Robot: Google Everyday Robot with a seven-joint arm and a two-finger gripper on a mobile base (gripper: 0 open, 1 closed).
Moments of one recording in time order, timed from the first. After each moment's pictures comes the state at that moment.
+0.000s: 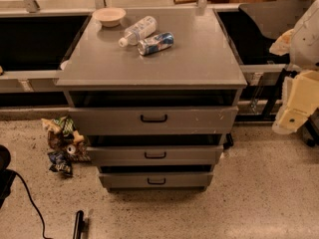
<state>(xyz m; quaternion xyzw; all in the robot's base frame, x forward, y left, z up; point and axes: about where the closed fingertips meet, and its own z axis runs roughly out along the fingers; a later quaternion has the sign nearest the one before) 0.438 -0.217 0.976 -0.60 0.78 -0.03 0.16</state>
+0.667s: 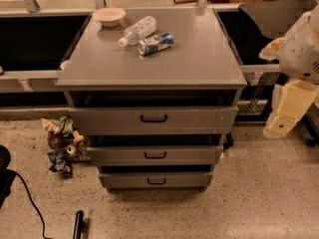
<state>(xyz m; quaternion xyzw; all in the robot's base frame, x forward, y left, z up) 0.447 -0.207 0.958 -0.62 0.76 -0.03 0.18</state>
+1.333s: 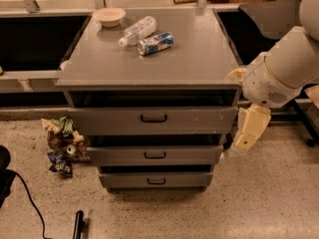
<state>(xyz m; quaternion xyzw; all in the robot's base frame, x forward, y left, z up) 0.471 -0.164 0.883 -0.66 0.72 0.04 0.21</state>
